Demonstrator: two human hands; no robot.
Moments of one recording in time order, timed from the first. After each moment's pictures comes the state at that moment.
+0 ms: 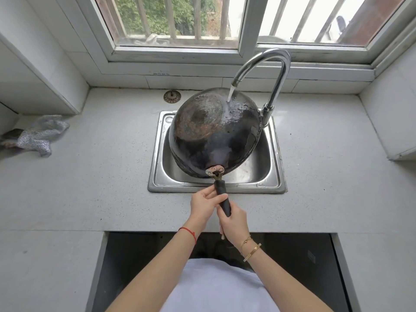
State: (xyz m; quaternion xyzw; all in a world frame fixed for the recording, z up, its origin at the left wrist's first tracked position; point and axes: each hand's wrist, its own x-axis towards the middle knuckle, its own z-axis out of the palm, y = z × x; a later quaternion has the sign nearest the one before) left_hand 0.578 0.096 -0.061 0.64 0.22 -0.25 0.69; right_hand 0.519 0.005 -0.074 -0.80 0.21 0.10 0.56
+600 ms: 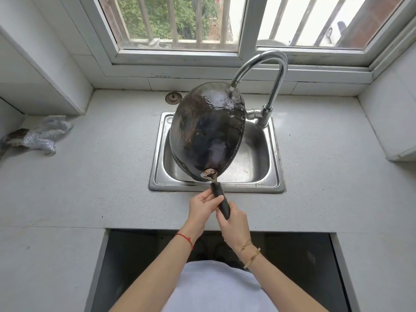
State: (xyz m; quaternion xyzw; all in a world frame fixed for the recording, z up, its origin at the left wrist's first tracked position) left_hand 0.558 0.102 -0.057 0.60 0.21 -0.25 0.73; right_hand 0.505 0.005 -0.068 -0.86 0.18 0.06 0.47
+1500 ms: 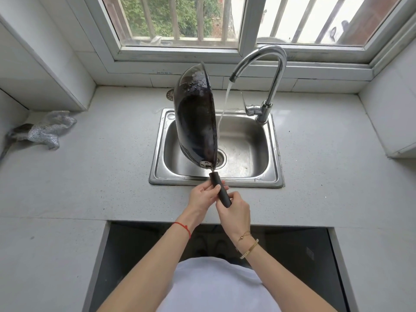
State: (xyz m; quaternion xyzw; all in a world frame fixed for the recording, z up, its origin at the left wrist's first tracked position) left_hand 0.561 0.101 -0.042 0.53 0.17 -0.26 0.79; right_hand 0.508 0.007 -0.045 -0.85 0.25 0.03 0.46
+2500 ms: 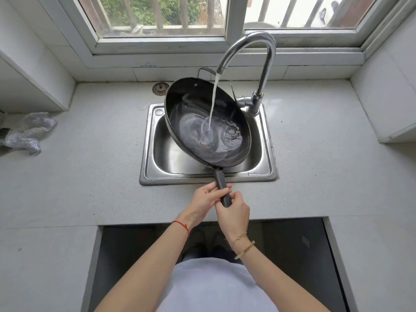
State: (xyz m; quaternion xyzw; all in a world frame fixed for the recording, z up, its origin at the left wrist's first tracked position) left_hand 0.564 0.088 -0.057 0.53 0.12 -0.37 0.75; right_hand 0.503 0.002 -0.049 -0.81 0.33 -0.01 0.48
